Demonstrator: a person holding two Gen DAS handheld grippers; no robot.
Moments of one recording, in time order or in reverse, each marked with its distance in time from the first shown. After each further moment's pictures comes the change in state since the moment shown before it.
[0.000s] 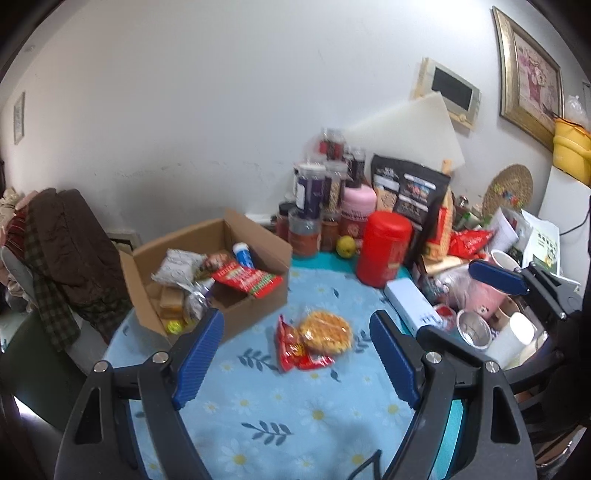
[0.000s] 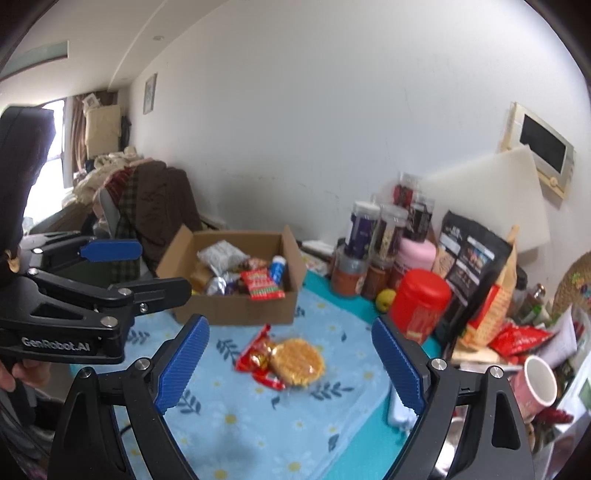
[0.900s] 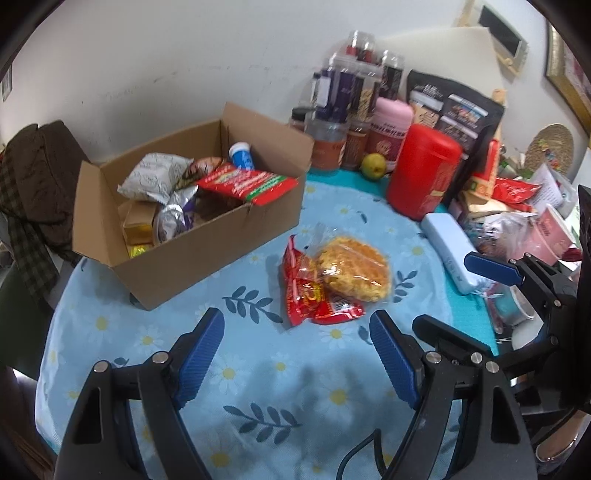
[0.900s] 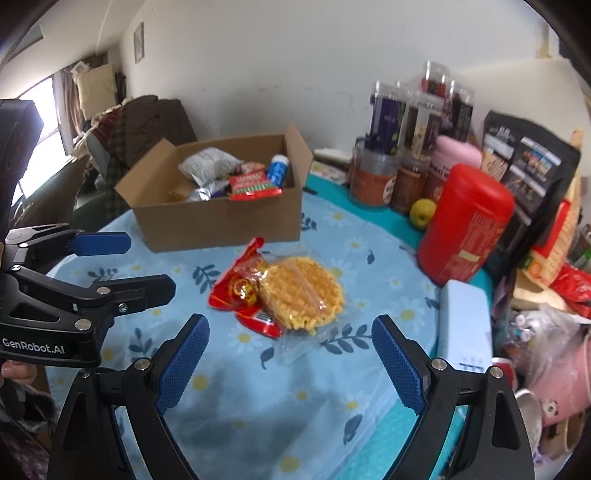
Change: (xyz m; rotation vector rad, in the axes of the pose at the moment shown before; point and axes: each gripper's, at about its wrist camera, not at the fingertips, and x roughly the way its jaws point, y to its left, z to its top) left arm 0.120 0.023 -0.048 -0.077 0.276 0.030; right arm 0.120 -0.027 -0.064 0.044 0.280 0.105
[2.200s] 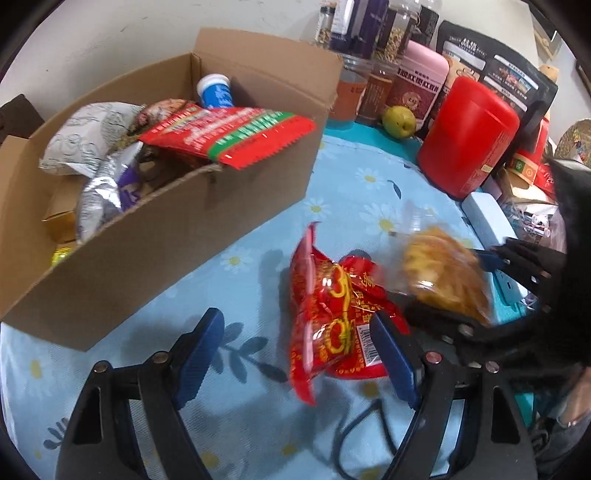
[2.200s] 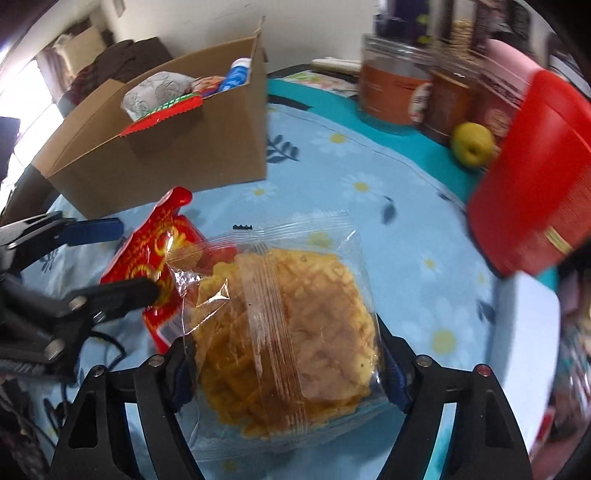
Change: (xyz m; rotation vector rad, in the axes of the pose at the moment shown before) left arm 0.116 0.007 0.023 -0.003 0.169 -0.067; right arm 0.121 -0.057 0.012 0.021 0.299 0.094
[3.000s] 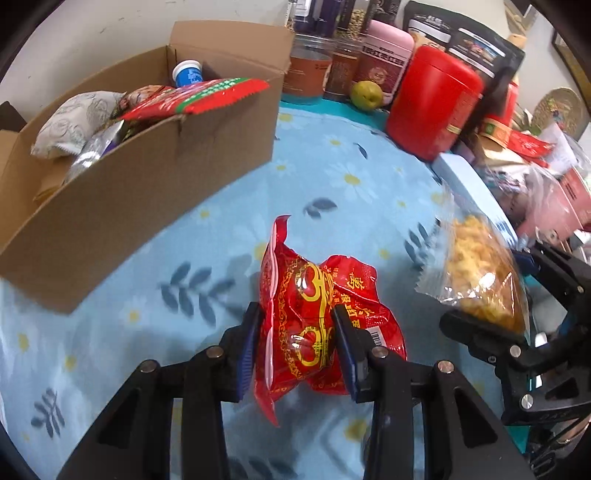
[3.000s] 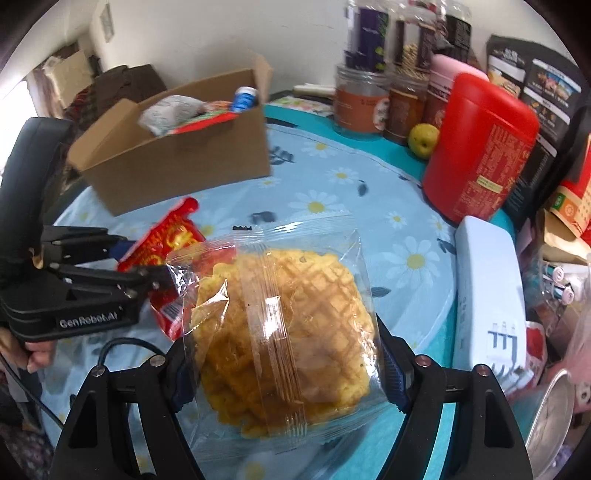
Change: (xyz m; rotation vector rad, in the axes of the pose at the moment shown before) left arm -0.016 -0.014 -0.039 0.063 0.030 -0.048; right arm -0.059 0.034 -0.049 0.053 -0.112 -0.053
